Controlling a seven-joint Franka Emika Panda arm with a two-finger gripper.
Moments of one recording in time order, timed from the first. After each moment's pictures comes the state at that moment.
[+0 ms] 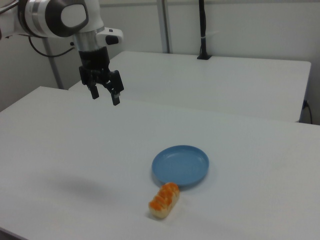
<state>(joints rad) 0.11 0.01 -0.15 -1.64 -0.04 1.64 0.10</state>
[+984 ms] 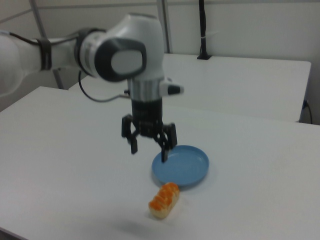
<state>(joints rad) -0.24 0.02 -0.16 -1.82 -0.10 1.66 -0.43</state>
